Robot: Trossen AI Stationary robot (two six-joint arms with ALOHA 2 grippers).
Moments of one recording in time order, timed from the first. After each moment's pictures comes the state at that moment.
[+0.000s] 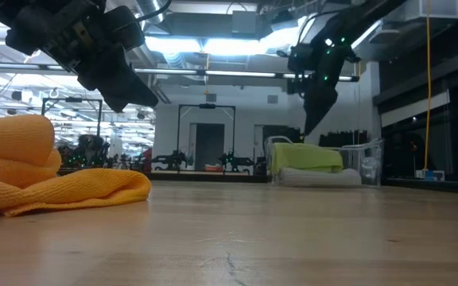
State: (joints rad) left arm -0.14 1.14 0.44 0.17 -0.09 -0.30; right arm -0.76 1.69 1.35 -0.86 -0.08 -0.51
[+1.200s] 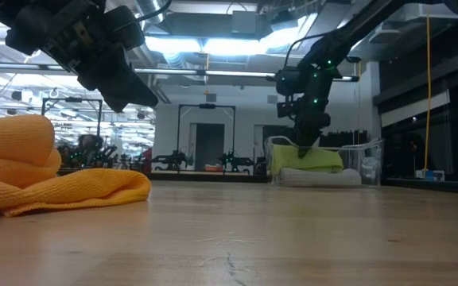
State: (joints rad) left arm -0.14 1.14 0.44 0.17 -0.09 -0.30; right arm -0.73 1.84 1.35 -0.78 -0.07 -0.56
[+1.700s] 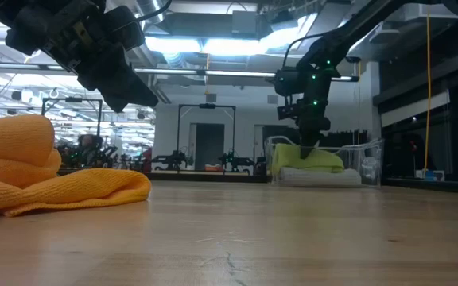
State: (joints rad) left arm -0.14 1.14 0.44 0.17 -0.09 -0.30; right arm -0.72 1.85 1.35 -0.78 0.05 -0.55
